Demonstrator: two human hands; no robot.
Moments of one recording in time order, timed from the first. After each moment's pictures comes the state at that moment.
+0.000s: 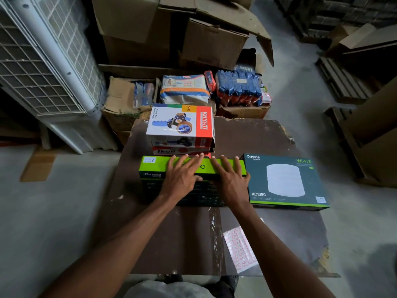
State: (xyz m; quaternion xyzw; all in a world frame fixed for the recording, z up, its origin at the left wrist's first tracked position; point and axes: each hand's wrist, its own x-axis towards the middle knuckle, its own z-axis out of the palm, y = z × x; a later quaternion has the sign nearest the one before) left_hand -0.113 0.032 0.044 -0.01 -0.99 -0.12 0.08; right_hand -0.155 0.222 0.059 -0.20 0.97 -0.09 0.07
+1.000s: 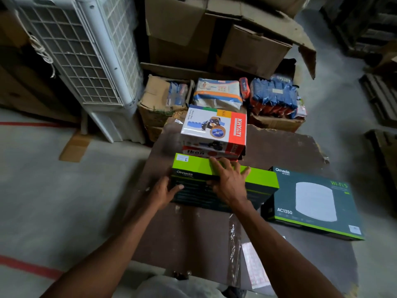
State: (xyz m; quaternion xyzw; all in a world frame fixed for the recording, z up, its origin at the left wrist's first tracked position) left_hand -0.029 -0.074 -0.012 0.27 -0.84 -0.47 0.01; right_hand -0.151 0.134 0.070 -0.29 0.95 -0.11 0.09
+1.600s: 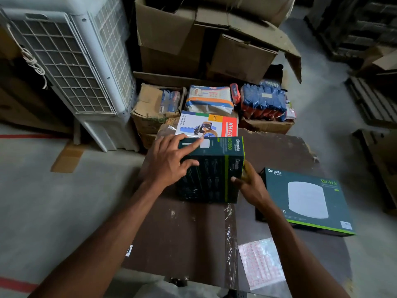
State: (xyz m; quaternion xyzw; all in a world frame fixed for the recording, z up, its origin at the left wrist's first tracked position) left_hand -0.088 -0.067 0.124 0.02 -0.98 -0.09 0.20; right_hand -0.168 0.208 0.092 -0.12 0.82 -0.52 0.20
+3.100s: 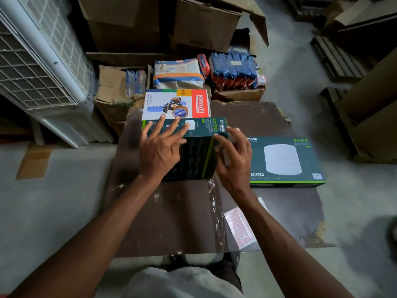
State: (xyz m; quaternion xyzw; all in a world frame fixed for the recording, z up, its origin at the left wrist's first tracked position) left_hand -0.096 -0.009 0.107 0.02 -0.96 -0.10 0.25; right_hand -0.122 0.214 0.095 -0.21 0.87 -0.38 -0.24
